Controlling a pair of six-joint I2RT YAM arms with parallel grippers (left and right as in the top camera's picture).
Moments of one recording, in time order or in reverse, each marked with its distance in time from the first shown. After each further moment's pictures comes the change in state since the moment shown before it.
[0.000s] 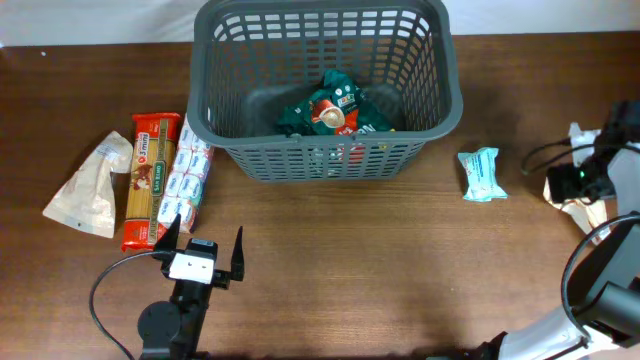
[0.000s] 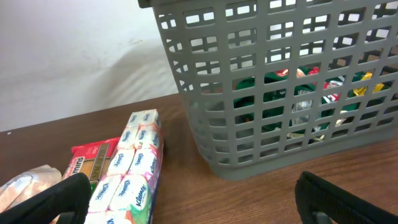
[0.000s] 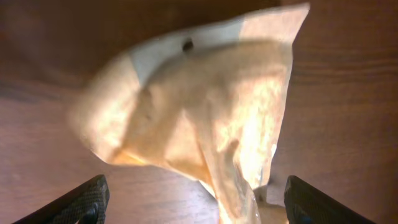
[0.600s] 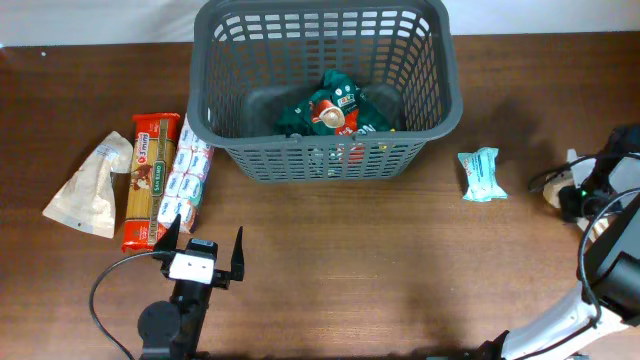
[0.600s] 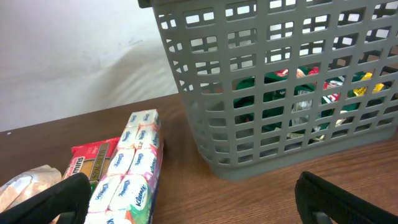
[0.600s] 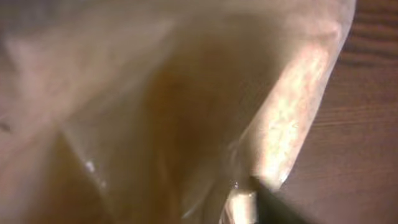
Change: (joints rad) left arm 0.000 0.000 0.000 0.000 0.000 0.000; right arm -0.067 0.151 -0.035 0.112 0.084 -0.090
